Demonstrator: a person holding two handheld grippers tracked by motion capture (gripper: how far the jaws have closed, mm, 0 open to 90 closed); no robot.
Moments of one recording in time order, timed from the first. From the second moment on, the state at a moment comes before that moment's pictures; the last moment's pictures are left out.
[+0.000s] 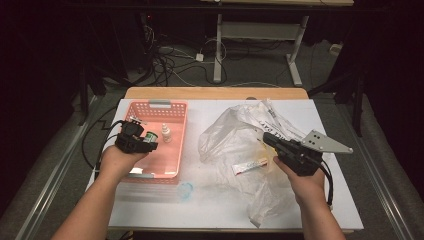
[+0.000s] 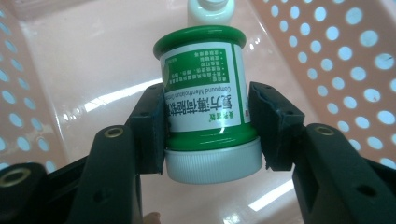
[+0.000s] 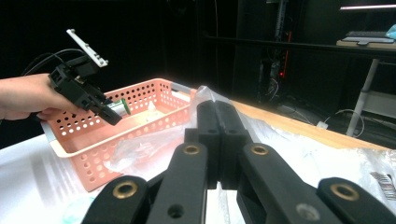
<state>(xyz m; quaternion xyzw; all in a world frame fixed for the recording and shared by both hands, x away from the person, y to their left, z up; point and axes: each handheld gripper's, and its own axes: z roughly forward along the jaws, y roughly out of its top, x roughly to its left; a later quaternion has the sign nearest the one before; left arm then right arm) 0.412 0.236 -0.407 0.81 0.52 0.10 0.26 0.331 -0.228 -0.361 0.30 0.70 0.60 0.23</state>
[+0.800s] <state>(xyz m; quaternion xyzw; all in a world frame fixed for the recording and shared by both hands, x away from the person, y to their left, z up) 0.361 0.236 -0.408 0.80 0.48 0.14 0.35 0.329 -0.225 -0.361 0.29 0.71 0.60 0.23</state>
